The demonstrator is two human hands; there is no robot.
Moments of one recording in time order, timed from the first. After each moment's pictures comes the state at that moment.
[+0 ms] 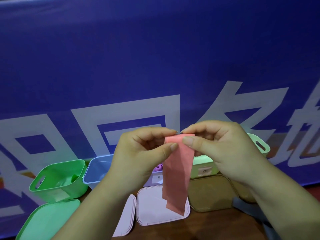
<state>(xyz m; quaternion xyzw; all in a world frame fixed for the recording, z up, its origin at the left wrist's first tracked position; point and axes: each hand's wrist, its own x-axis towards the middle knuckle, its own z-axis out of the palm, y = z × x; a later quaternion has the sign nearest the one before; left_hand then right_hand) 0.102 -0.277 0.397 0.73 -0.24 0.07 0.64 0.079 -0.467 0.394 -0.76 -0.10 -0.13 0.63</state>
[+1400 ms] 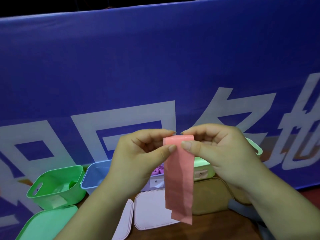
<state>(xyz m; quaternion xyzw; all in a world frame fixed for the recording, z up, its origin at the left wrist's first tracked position) 0.085 -0.278 0.399 0.71 -0.26 0.07 0.65 0.050 -0.466 0.401 -0.73 -0.11 -0.15 0.66</state>
